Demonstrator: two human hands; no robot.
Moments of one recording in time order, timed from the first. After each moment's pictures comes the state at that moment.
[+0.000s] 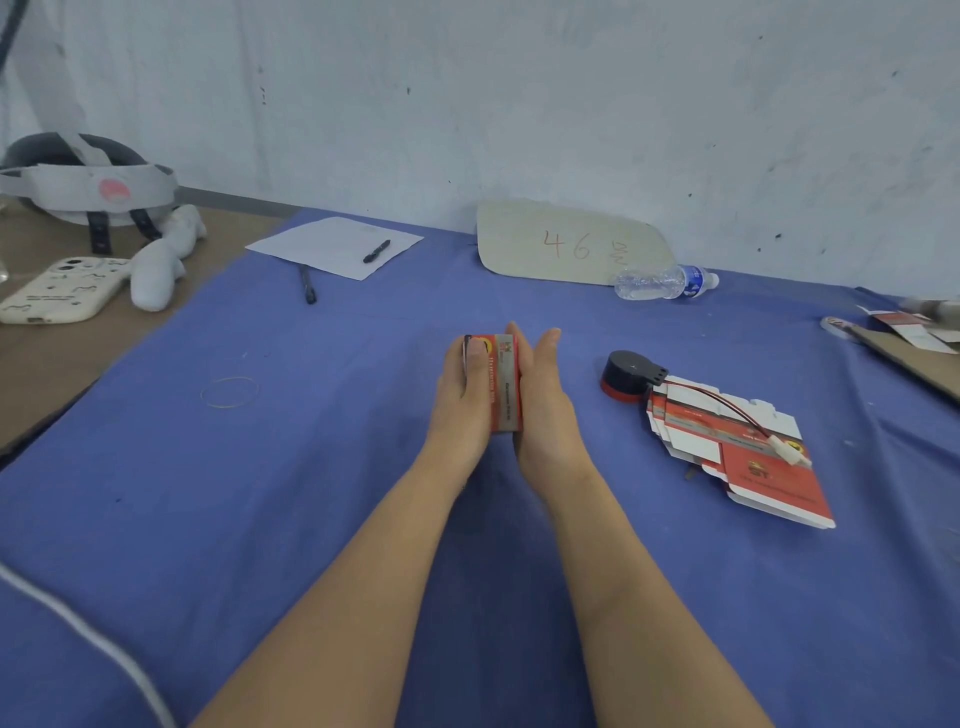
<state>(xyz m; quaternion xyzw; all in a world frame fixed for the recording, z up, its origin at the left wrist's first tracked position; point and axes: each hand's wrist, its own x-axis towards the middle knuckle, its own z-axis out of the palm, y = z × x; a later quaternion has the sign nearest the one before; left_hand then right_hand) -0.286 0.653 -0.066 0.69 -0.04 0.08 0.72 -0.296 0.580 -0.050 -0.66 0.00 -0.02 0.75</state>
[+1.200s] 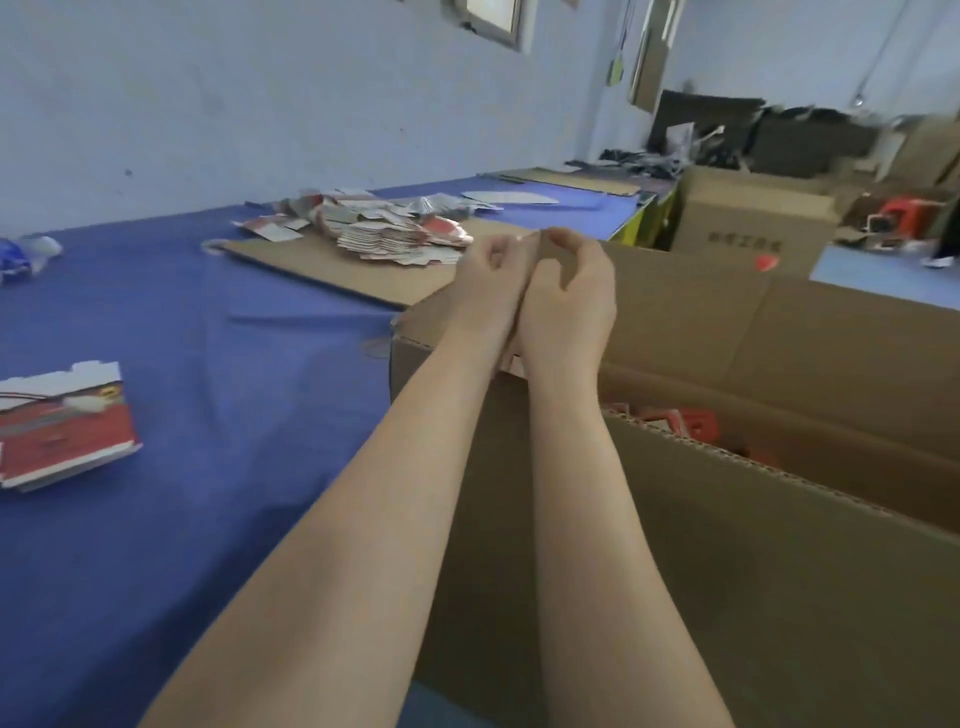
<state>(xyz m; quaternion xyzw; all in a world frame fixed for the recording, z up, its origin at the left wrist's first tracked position) -0.600 0.254 0.073 0.57 -0.41 -0.25 0.67 -0.659 0.265 0.071 -0.60 0.43 -0.61 0.29</state>
